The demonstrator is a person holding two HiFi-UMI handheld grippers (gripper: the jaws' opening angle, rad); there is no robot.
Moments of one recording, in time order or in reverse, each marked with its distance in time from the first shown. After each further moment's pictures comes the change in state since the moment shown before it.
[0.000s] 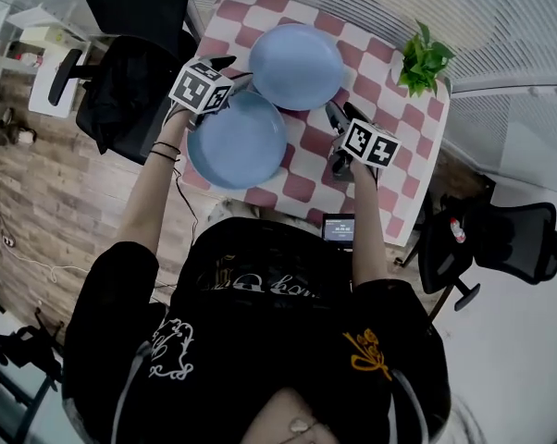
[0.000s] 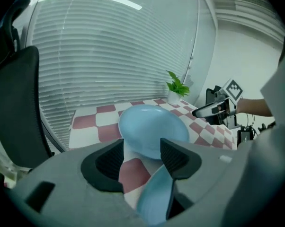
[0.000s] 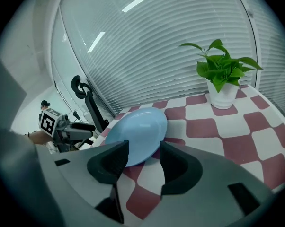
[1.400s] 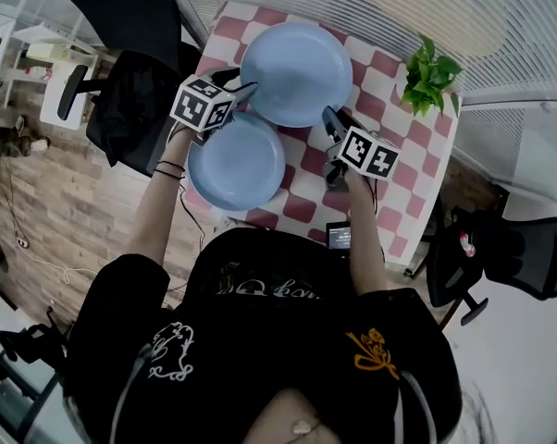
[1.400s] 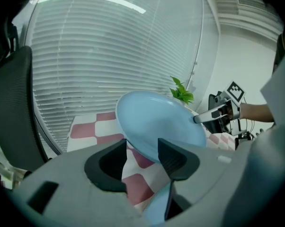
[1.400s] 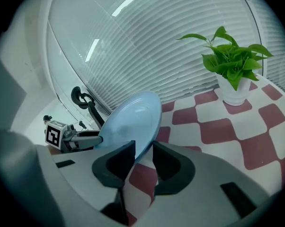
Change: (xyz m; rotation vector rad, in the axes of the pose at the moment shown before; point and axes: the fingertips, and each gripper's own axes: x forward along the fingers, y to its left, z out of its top) left arm 0.020 0.009 0.028 -0.038 -0.049 0.008; right arm 0.023 0.015 0.028 0.110 -0.002 0.089
